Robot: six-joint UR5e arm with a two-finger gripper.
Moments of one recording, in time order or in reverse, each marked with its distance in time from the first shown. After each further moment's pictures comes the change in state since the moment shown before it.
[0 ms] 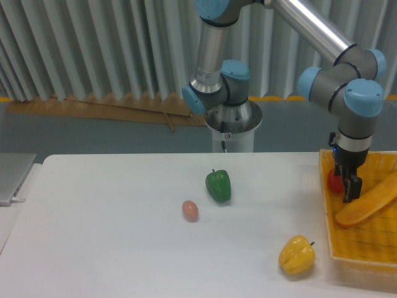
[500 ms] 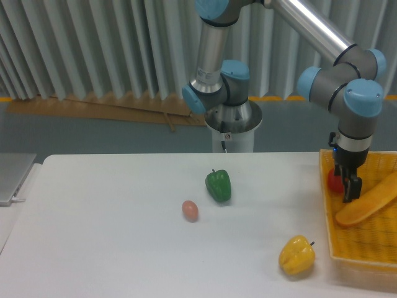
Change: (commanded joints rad) arm -0.020 0.138 0.014 -0.130 0.002 0.054
